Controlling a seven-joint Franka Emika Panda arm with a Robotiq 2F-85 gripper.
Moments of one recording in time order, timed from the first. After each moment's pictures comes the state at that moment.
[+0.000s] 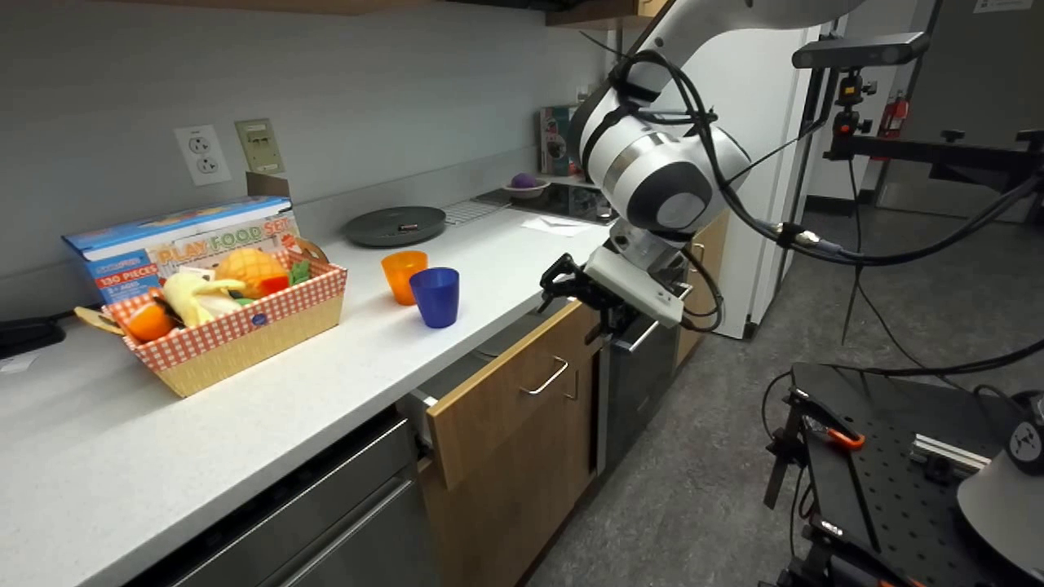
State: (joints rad) arm -0.29 0.28 0.20 -2.29 2.07 3.05 -0.81
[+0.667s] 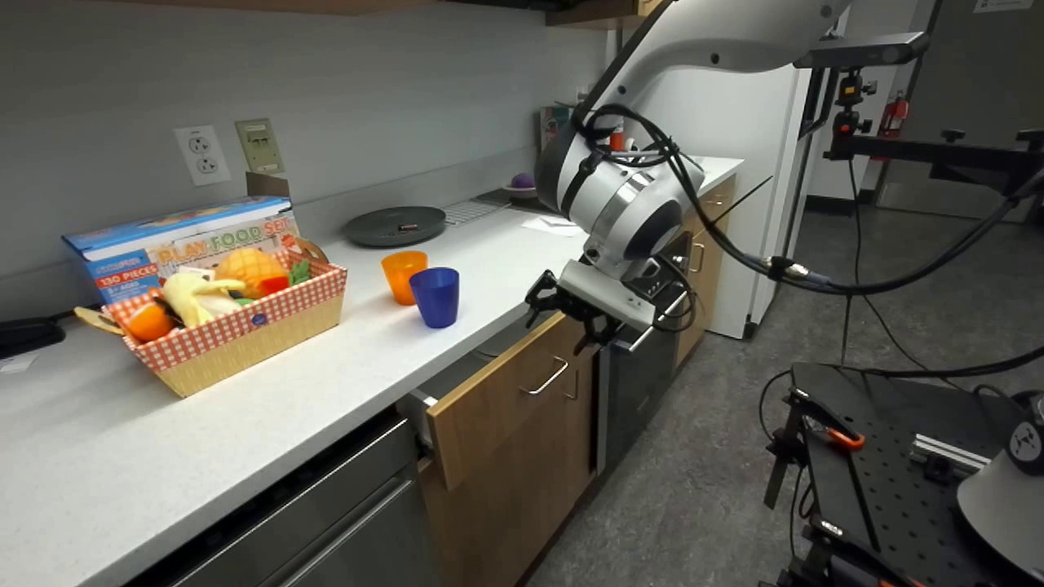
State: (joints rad) arm -0.30 0.42 0.21 -2.21 1.61 3.08 -0.36
